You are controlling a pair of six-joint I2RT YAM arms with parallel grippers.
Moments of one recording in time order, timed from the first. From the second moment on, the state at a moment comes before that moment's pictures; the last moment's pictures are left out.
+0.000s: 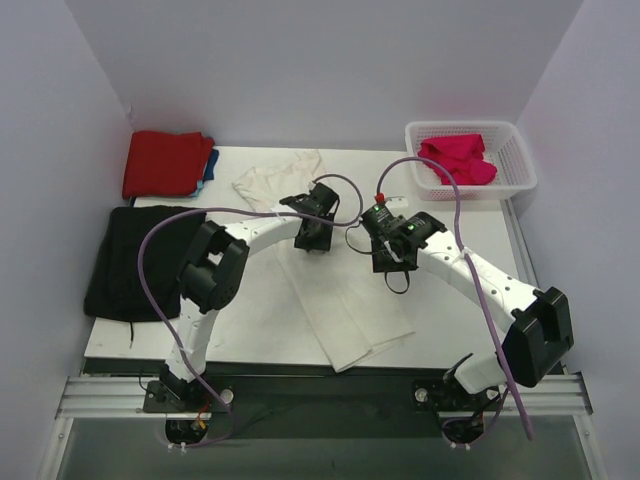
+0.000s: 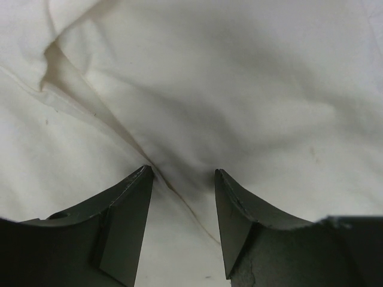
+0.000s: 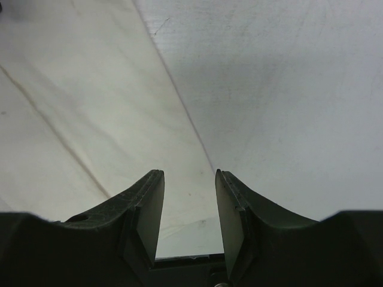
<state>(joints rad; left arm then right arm) -0.67 2.18 1.67 -0.60 -0.16 -0.49 0.66 1.45 1.20 -0.97 0.42 0.53</state>
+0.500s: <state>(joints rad) -0.51 2.08 1.57 -0.70 -0.13 -0.57 0.68 1.45 1.13 -0.94 0.38 0.53</state>
